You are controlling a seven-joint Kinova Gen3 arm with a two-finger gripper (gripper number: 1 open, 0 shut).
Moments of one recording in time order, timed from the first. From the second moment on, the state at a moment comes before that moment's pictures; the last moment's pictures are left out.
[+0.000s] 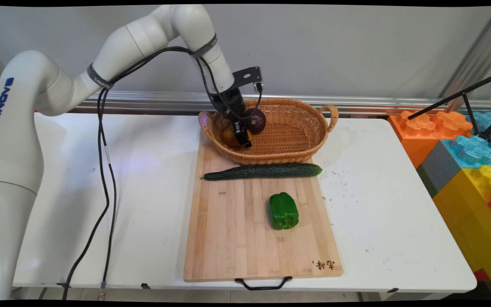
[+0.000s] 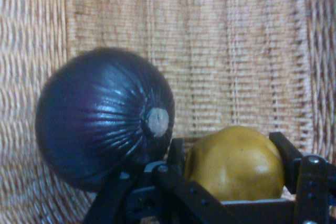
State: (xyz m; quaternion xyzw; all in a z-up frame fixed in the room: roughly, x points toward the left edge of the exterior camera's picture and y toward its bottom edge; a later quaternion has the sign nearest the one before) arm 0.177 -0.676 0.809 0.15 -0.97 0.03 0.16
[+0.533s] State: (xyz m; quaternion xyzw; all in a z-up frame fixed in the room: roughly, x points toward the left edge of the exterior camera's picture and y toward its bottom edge) arm 0.158 -0.656 0.845 0.11 -0.97 0.07 0.20
